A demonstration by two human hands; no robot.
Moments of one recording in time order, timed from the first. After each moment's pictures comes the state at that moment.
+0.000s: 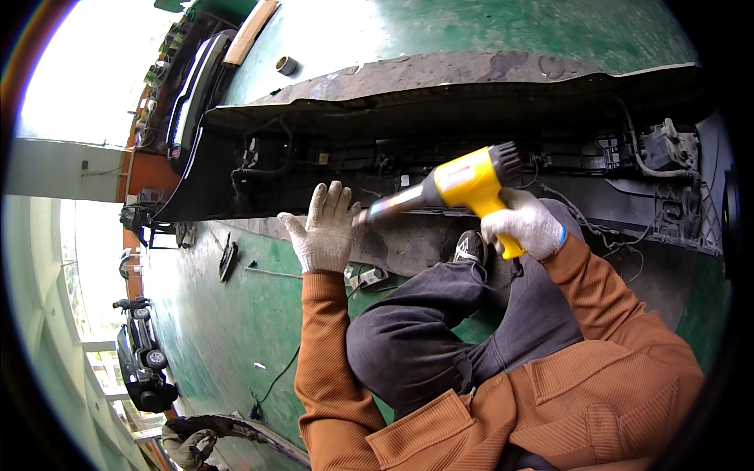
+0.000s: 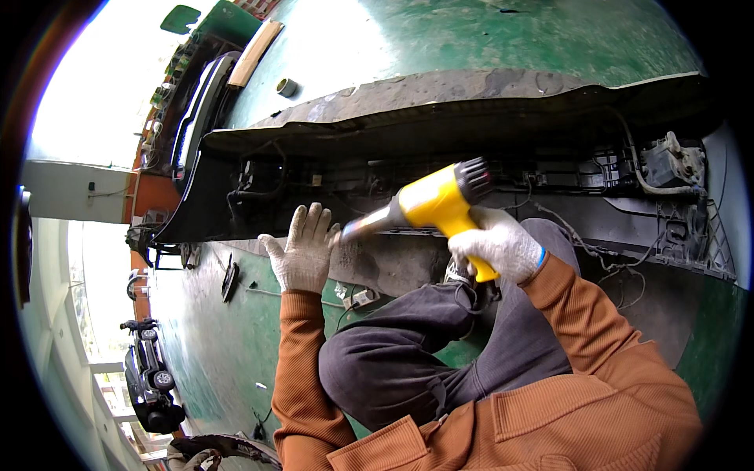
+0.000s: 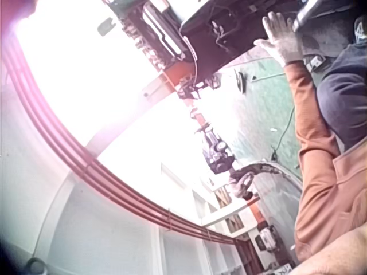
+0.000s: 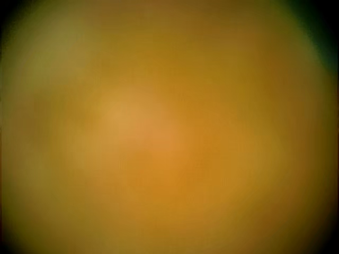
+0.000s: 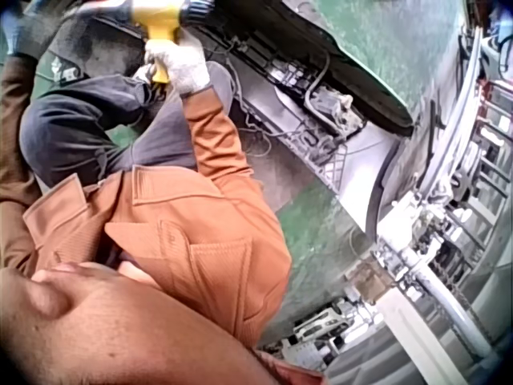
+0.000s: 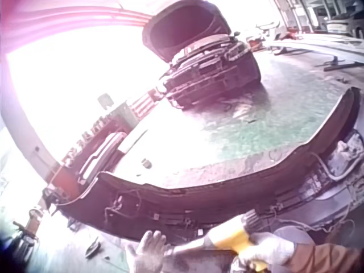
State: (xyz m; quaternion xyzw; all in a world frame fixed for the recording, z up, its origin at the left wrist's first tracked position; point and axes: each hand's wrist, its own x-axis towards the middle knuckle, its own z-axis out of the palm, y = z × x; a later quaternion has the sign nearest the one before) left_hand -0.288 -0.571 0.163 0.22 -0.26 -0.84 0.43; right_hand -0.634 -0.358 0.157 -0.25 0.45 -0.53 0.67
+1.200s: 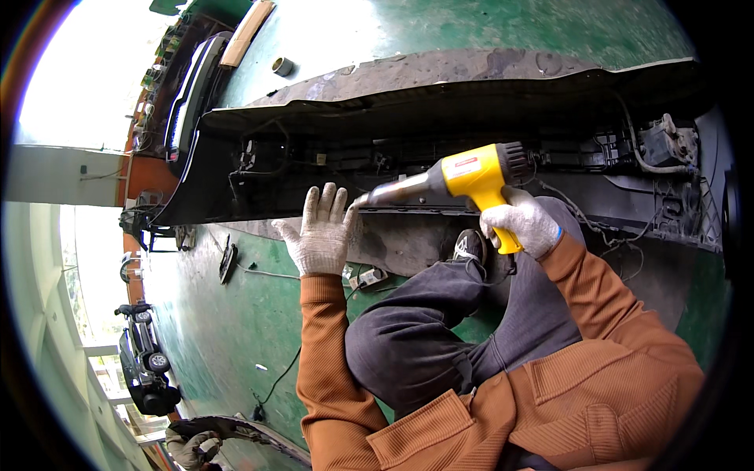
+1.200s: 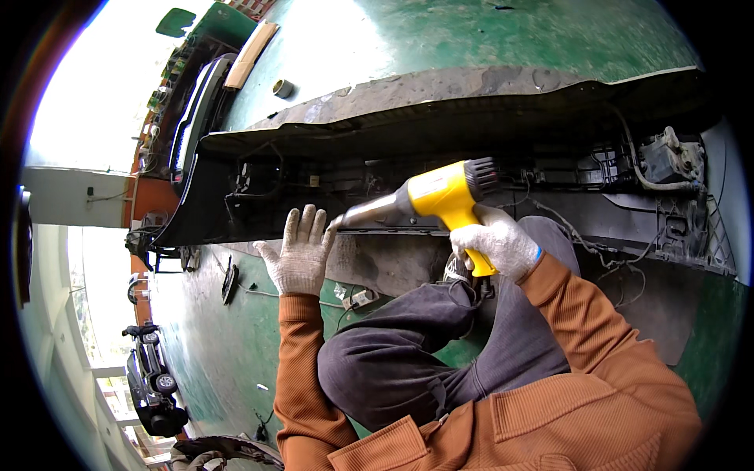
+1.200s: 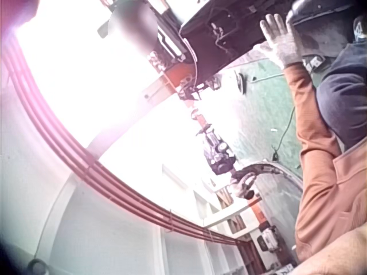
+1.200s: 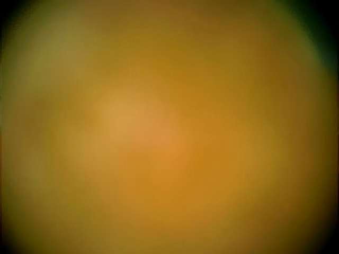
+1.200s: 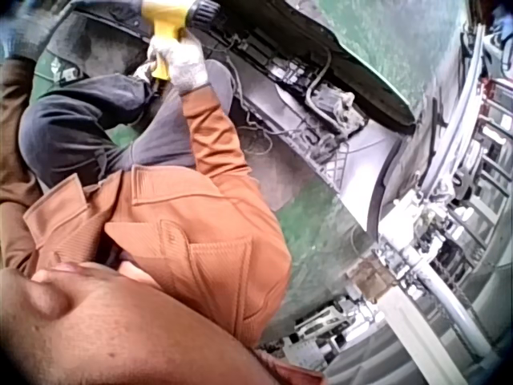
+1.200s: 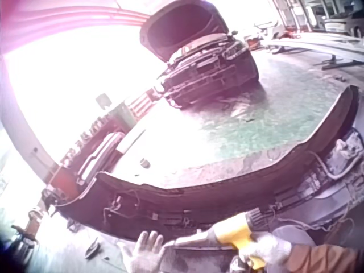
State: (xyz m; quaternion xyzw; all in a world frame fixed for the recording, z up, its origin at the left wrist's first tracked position) left_hand -0.293 -0.563 0.175 0.23 -0.23 -0.82 0.46; right_hand -0.633 -0.357 0.145 -0.25 0.43 -0.56 0.66
